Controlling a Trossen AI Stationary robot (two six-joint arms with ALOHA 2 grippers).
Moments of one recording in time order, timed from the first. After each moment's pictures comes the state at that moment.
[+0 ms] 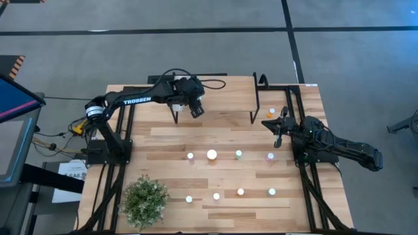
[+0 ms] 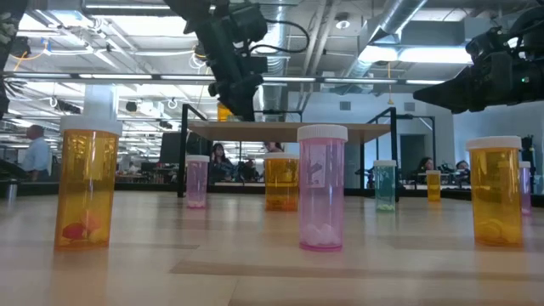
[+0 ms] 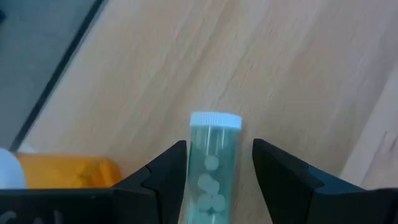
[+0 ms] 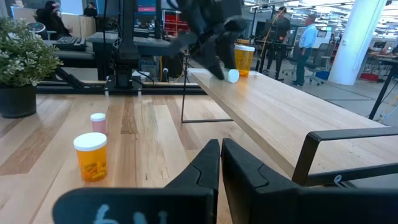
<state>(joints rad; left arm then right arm) 0.41 1.71 1.42 -0.68 -0.28 0.04 -0.36 0.04 0.00 0.04 -0.05 -0.10</state>
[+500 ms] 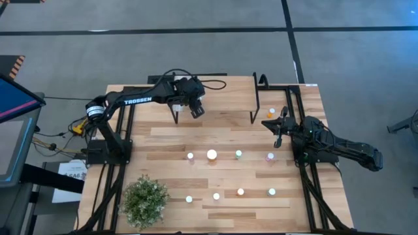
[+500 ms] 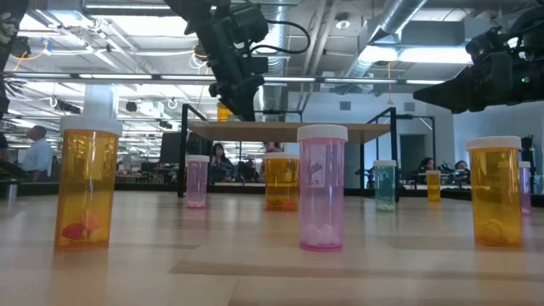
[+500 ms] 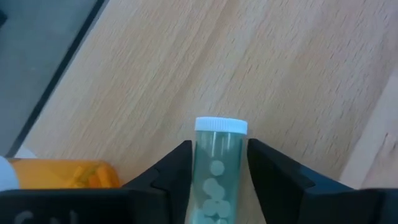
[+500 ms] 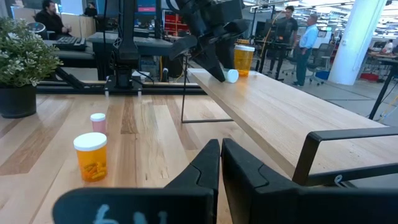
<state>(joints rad) 0.41 1.72 1.42 -0.68 -0.28 0.04 -0.36 0.04 0.00 0.04 -0.05 -0.10</state>
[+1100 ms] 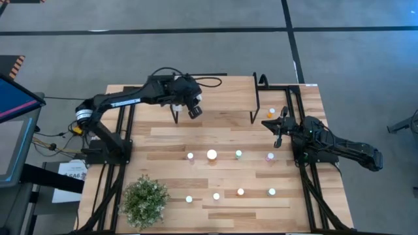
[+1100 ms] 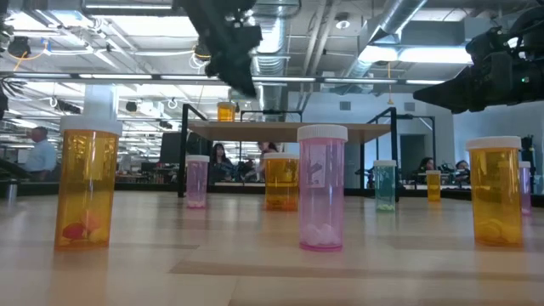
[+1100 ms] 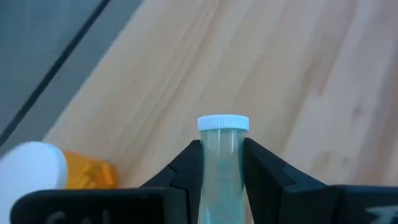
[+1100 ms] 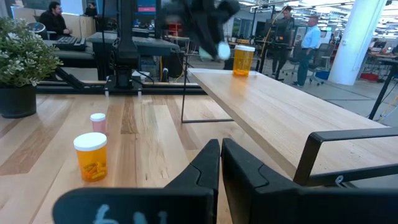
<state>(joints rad) 0.36 1.58 1.42 -0.69 -0.21 0.00 -0.36 0.04 0.00 0.04 -0.05 -0.10</state>
